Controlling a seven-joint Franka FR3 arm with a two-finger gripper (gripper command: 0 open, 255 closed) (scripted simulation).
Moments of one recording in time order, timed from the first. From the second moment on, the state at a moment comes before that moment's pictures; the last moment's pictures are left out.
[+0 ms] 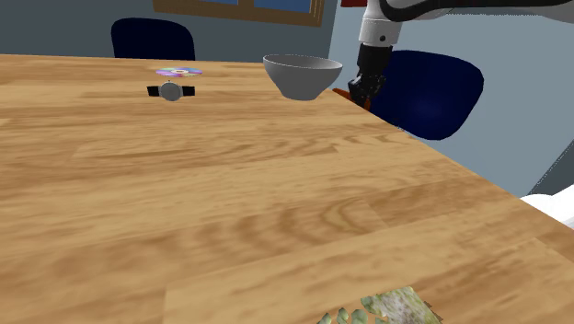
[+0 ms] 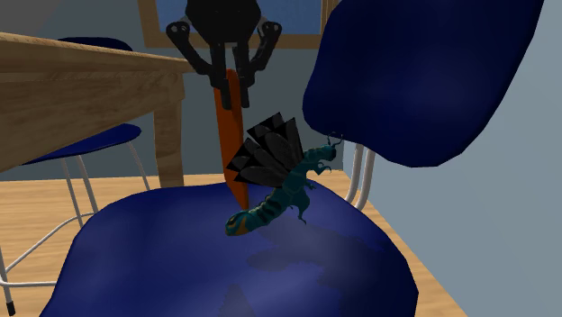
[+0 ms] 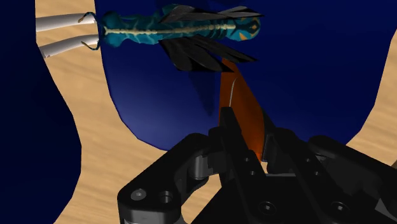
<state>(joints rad) -0.05 -0.41 0.11 -2.03 -0.02 1.62 0.07</state>
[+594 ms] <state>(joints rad) -0.05 -0.40 0.11 -1.99 -0.02 1.60 0.07</state>
